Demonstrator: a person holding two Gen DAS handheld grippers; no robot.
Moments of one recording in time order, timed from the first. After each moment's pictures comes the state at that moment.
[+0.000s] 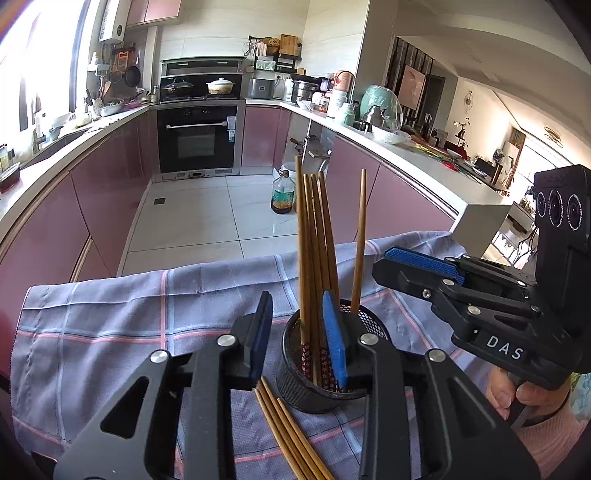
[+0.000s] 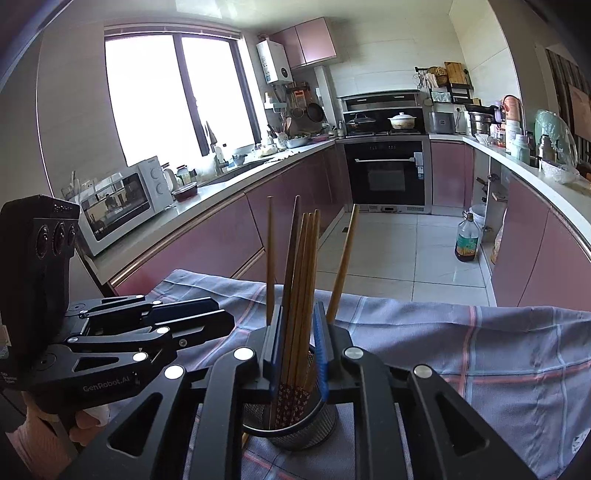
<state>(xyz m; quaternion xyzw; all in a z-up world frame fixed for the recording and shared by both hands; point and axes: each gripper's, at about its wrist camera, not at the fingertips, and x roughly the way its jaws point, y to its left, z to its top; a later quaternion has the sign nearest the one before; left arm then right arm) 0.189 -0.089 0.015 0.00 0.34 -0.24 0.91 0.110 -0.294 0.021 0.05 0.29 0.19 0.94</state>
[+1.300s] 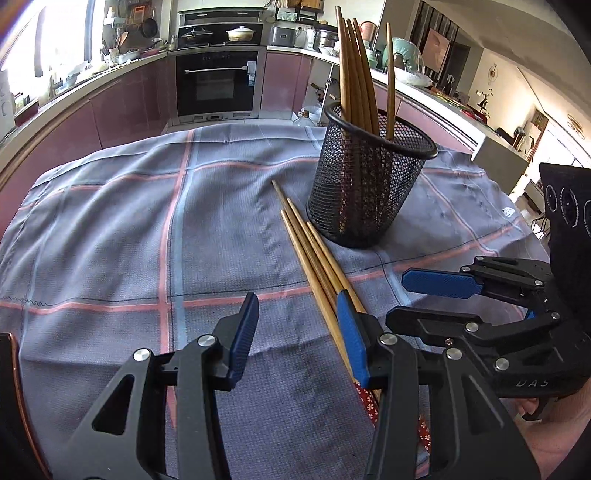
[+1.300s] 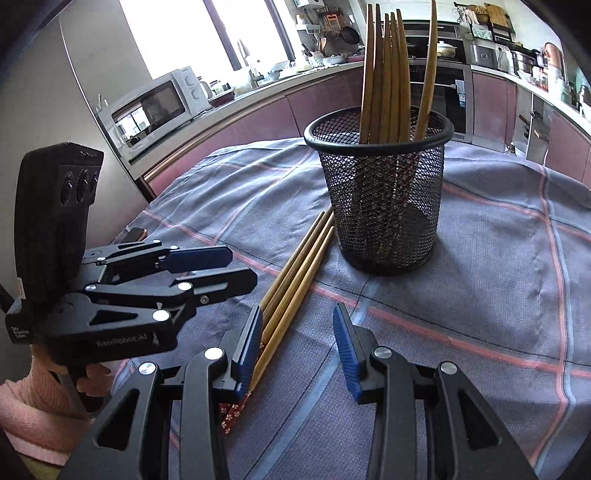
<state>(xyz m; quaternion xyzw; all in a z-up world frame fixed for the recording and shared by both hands) 0.102 -0.044 -0.115 0.01 0.43 -0.21 0.88 0.041 -0.248 -0.083 0.03 0.42 0.27 0.87</state>
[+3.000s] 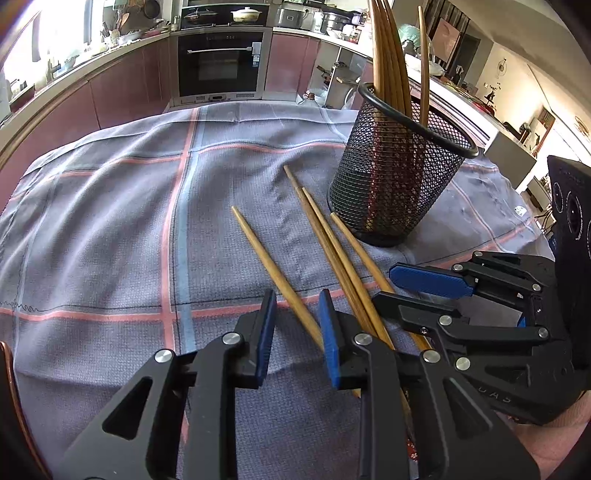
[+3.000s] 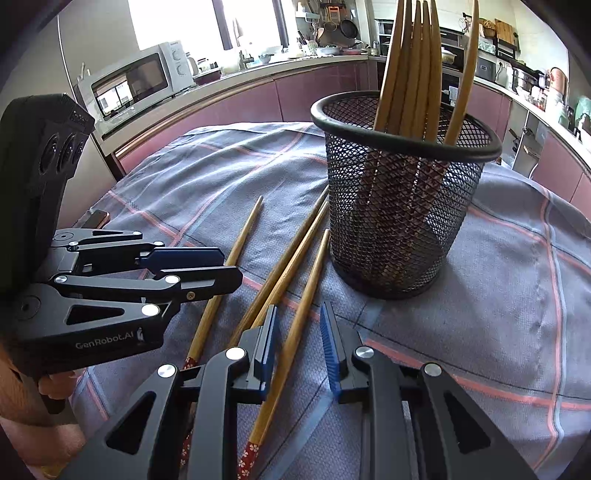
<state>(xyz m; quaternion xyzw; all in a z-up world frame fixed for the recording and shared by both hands) 0.130 -0.042 -0.132 0.00 0.47 -0.20 0.86 0.066 -0.215 -0.100 -0.04 0.44 0.22 0.87</state>
